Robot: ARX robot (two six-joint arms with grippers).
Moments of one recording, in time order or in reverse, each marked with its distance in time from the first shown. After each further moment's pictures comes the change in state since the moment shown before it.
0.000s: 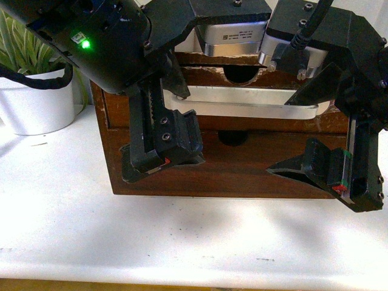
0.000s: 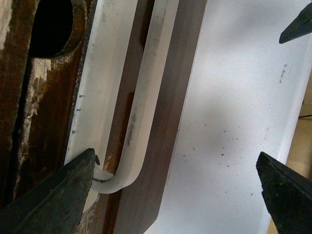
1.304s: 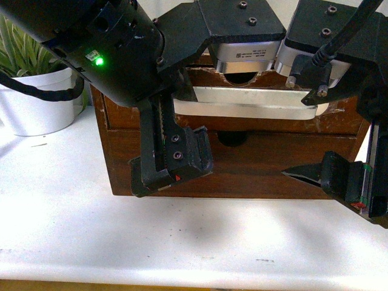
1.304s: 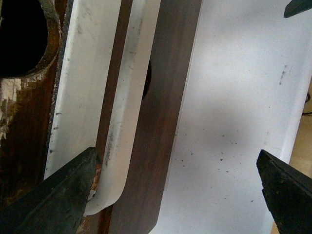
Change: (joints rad) left arm -0.016 0.001 -0.033 0.063 -0.025 -0.001; right arm -0.015 -0.084 -0.111 0.131 0.068 -0.027
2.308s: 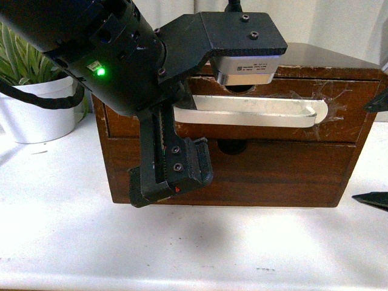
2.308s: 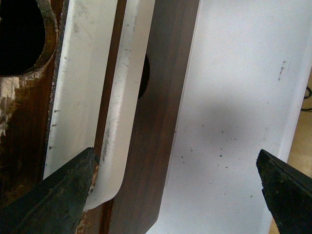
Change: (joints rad) left arm -0.007 -0.005 0.000 -0.007 -0.019 0.004; right arm -0.094 -0.230 -0.110 -0.114 -0.074 -0.098
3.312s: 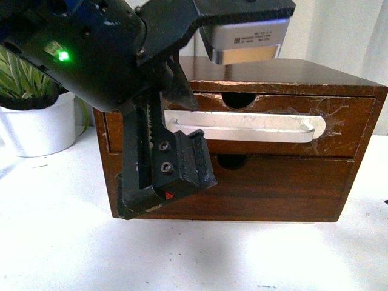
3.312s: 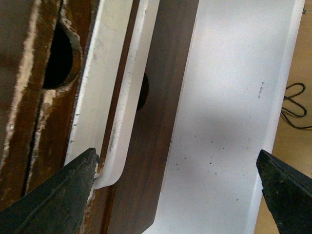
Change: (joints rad) left arm -0.001 -0.115 -0.064 0.029 0.053 -0.031; right arm -0.056 -0.097 0.000 -0.060 -0.012 -0.031
